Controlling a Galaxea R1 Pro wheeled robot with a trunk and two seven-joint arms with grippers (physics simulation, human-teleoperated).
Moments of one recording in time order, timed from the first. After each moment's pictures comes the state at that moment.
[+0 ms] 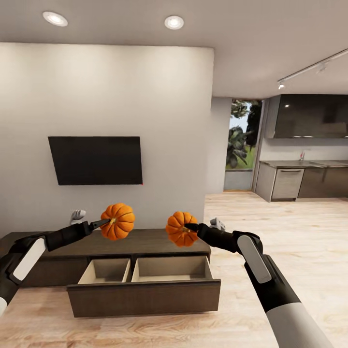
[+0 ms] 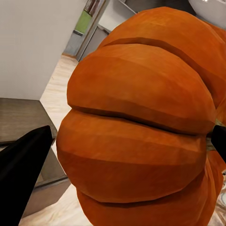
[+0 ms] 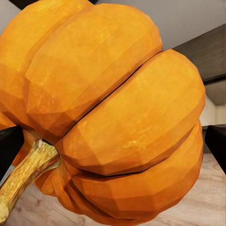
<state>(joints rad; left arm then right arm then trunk) -0.66 0.47 -0.08 -0.93 0.72 0.61 -0.82 -0.59 -0.03 0.13 -1.23 -0.99 0.85 -0.03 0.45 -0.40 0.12</state>
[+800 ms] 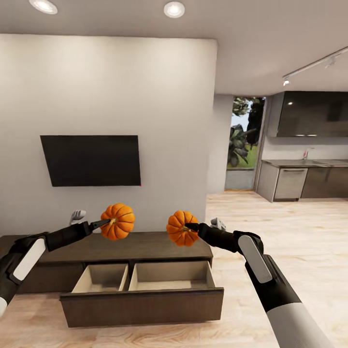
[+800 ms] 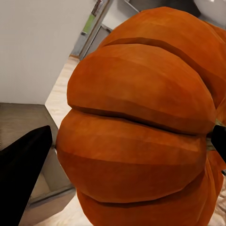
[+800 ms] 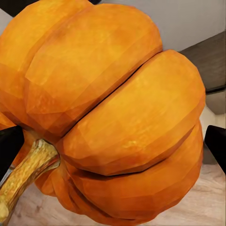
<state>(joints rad) -0.66 0.47 -0.08 -0.93 0.72 0.61 -0.82 -0.59 -0.03 0.13 -1.23 -0.99 0.85 -0.03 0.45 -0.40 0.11</state>
